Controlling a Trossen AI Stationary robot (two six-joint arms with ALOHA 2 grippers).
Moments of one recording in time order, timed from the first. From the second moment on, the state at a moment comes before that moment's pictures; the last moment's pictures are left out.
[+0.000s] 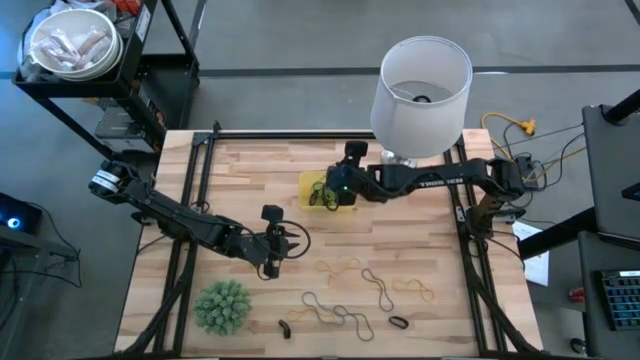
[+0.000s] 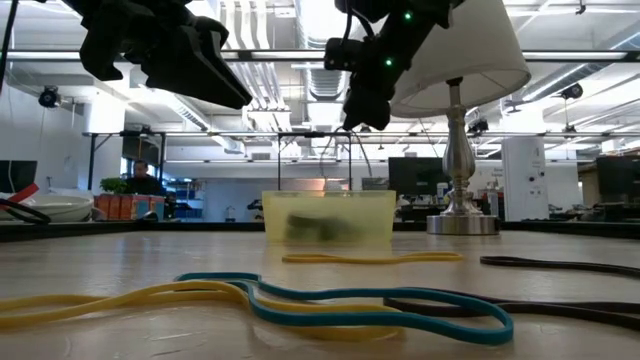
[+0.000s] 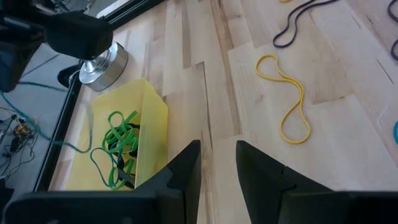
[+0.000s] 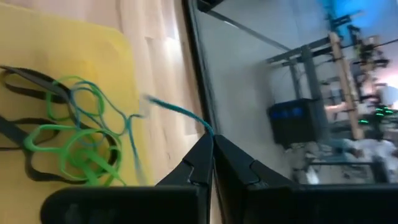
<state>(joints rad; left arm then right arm) -0.41 1.32 0.78 -0.12 -0.55 0.12 -0.09 1.74 1.32 -0.43 0.72 -0.34</state>
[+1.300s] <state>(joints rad) -0.41 1.32 0.78 -0.12 -0.55 0.17 -0.14 1.81 1.34 -0.57 0.27 -0.24</state>
